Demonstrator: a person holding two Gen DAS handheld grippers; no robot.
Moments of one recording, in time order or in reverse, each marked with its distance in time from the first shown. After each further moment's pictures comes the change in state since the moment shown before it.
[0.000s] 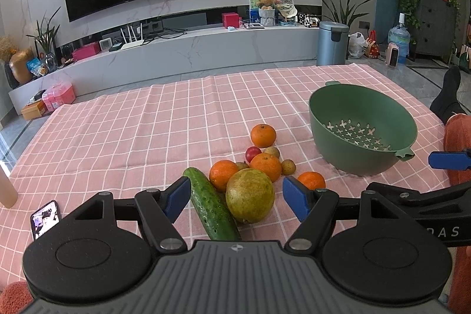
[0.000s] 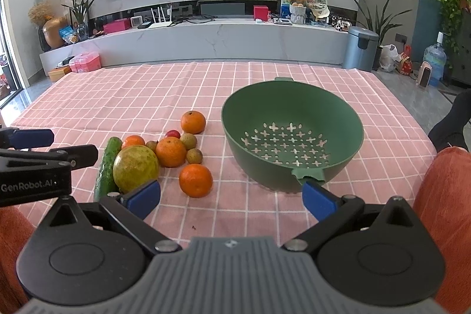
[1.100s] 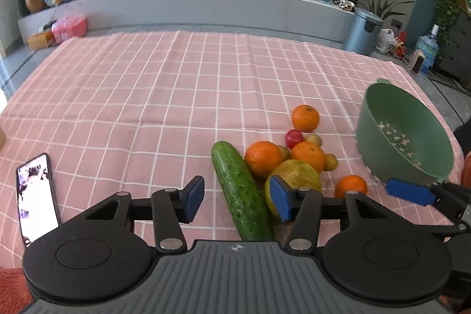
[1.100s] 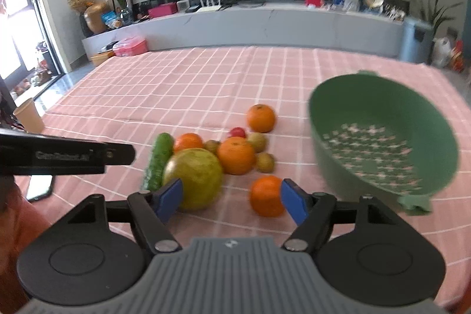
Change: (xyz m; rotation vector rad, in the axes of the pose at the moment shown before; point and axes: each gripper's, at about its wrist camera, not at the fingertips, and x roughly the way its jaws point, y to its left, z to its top) left arm 0.051 0.067 0.009 -0.236 0.190 -0.017; right arm 0.067 0.047 0.019 -0.033 0.074 0.217
